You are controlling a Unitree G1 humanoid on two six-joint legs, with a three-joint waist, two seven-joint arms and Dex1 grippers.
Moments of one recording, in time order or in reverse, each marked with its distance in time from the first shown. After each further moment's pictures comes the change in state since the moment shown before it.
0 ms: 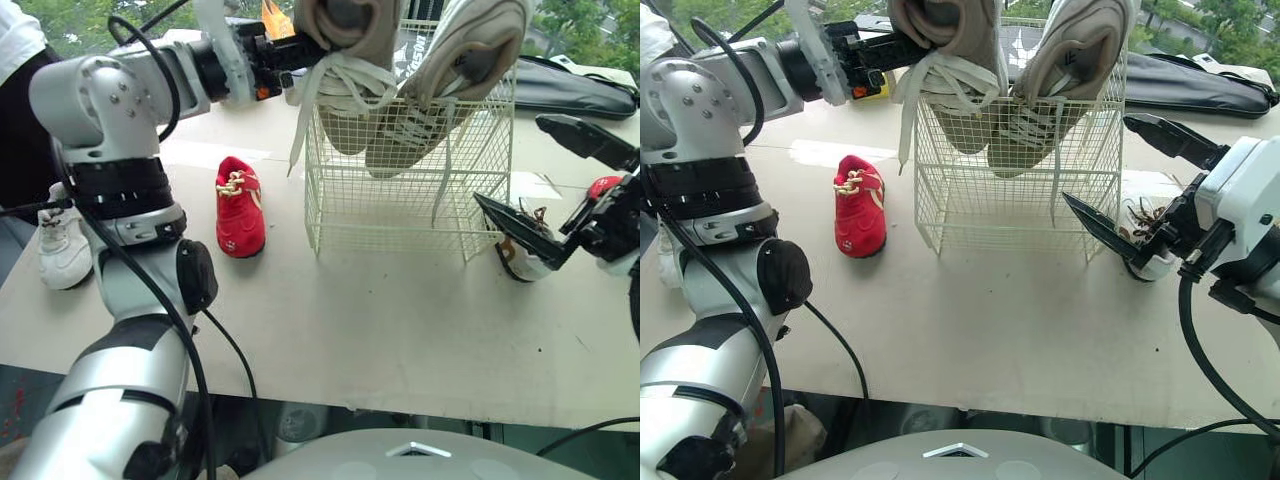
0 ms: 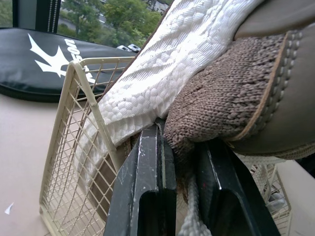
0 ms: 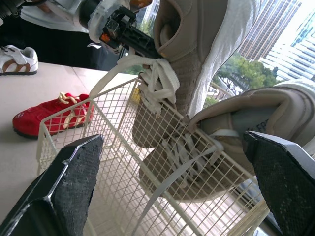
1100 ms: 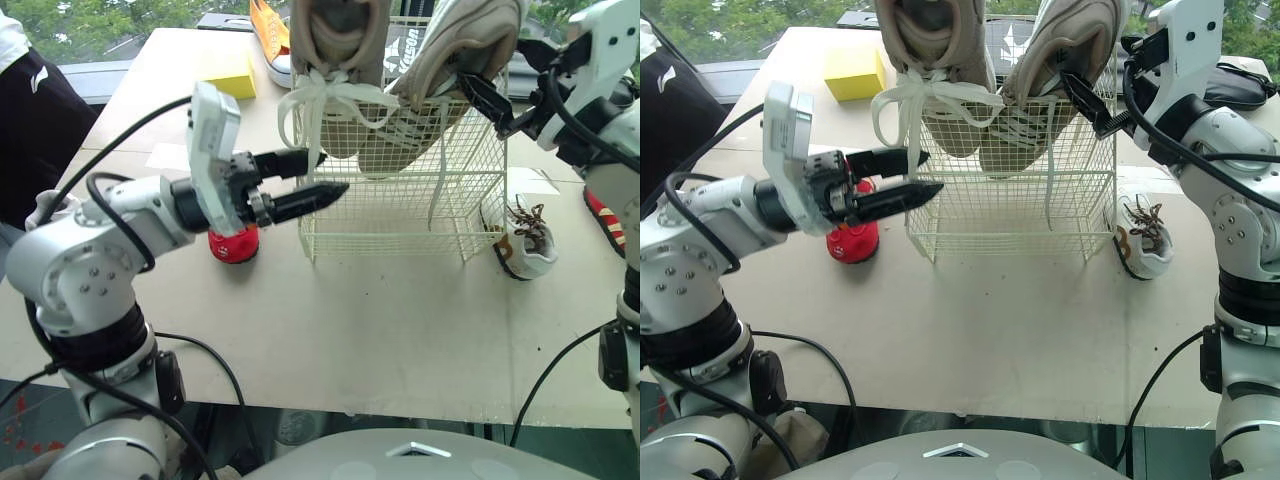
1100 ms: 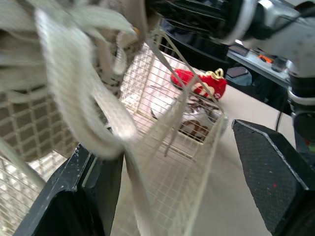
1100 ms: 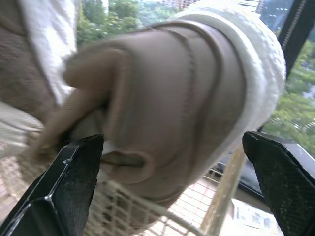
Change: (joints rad) left arm 0.660 0.115 0.066 -0.773 -0.384 -0.148 -0.097; right arm -0.635 0.158 0.370 0.555 -0.145 0.261 -0.310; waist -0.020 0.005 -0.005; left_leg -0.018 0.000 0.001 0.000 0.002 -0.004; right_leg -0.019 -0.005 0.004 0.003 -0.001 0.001
